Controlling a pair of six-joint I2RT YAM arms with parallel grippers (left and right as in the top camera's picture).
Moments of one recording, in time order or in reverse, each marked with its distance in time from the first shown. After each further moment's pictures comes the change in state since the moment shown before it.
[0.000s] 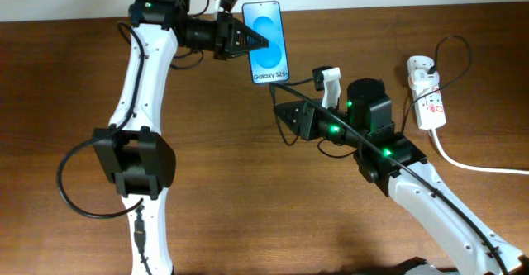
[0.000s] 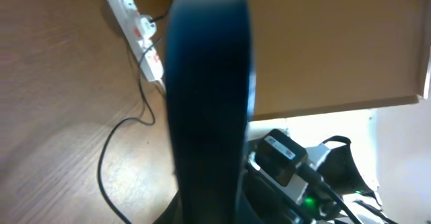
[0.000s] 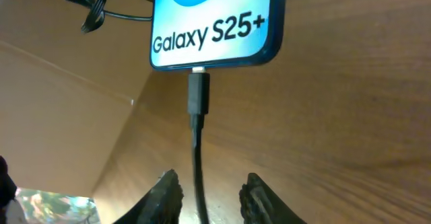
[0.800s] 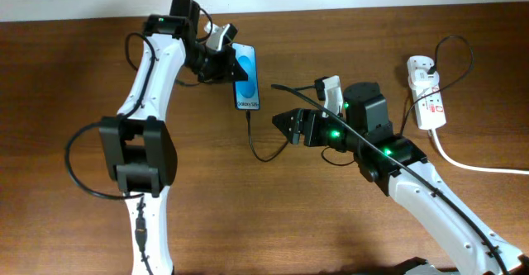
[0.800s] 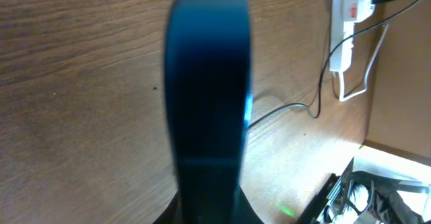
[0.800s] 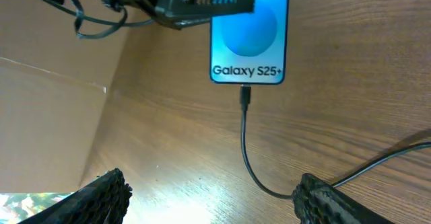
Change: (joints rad) left arm -0.001 0.031 -0.204 0.048 -0.599 0.000; right arm -0.004 0.002 0.001 -0.169 0.045 -0.003
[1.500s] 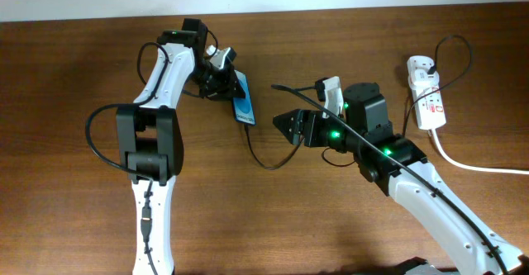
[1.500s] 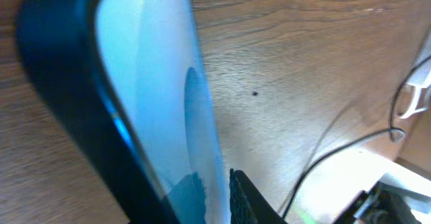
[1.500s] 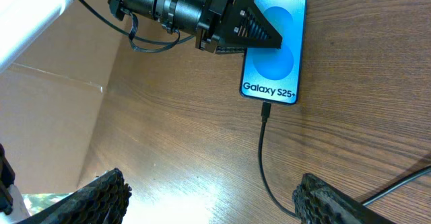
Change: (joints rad) left arm 0.000 0.153 -0.008 0.019 -0.112 -0.048; right arm 0.000 0.000 0.000 -0.014 0.008 -0.001
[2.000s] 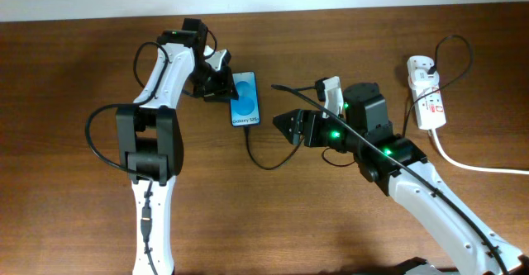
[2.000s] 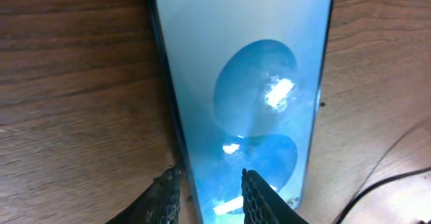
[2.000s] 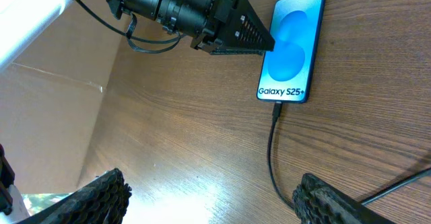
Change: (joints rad) left arm 0.000 0.000 0.000 0.000 -0.170 0.000; right arm 0.000 0.000 0.000 0.000 0.000 0.000
